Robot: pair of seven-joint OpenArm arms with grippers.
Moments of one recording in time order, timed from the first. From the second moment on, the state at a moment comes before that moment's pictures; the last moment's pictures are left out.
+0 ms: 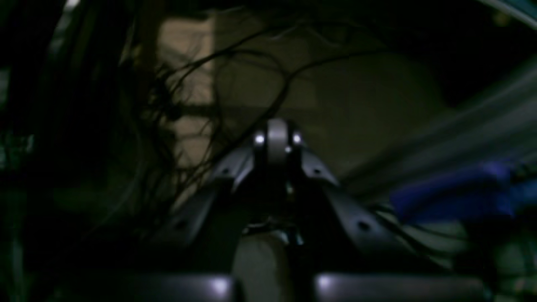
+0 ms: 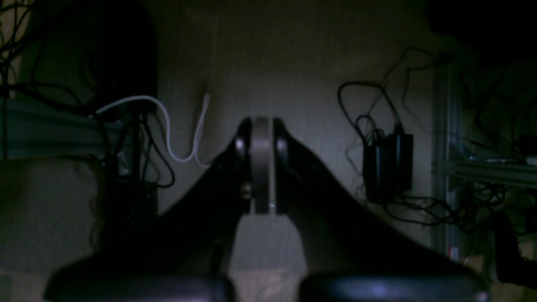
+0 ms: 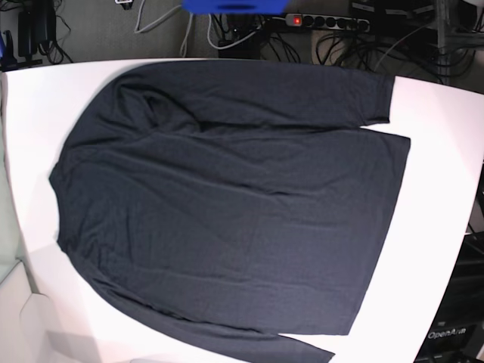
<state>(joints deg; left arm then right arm) 41.5 -34.0 47.9 51.1 -41.2 -0.9 -74.4 -17.3 7.0 2.9 1.6 0.2 -7.1 56.6</state>
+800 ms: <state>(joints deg) 43.4 -48.4 48.2 69.0 -31.9 34.5 -74.3 -17.2 7.0 2.9 1.6 0.2 -7.1 56.8</state>
